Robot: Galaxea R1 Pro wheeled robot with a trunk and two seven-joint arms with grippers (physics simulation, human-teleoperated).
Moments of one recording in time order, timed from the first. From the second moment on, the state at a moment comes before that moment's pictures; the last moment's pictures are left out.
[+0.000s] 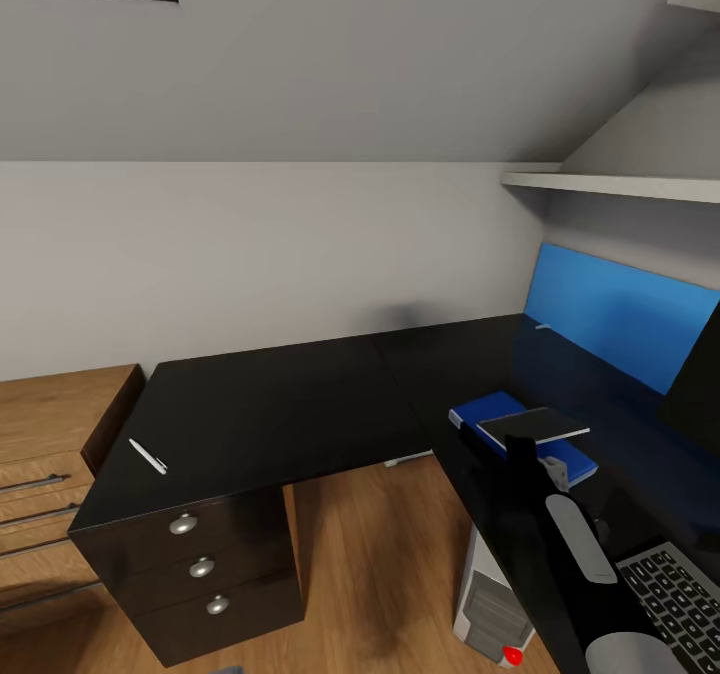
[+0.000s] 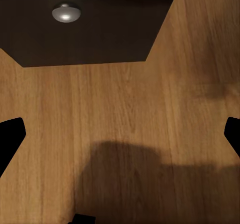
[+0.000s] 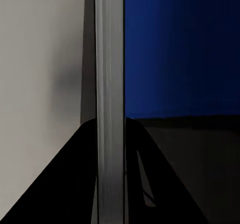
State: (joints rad) left arm 0.08 -0.15 0.22 -1.03 -0.08 0.19 -0.01; right arm -0.47 -0.05 -0.13 -1.05 -1.39 0.02 -0.16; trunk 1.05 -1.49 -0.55
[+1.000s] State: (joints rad) left arm 0.08 -0.15 0.22 -1.03 -0.08 0.19 0.00; right arm -0.47 -0.06 -0.13 -1.05 -1.39 0.02 -0.17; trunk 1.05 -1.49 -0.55
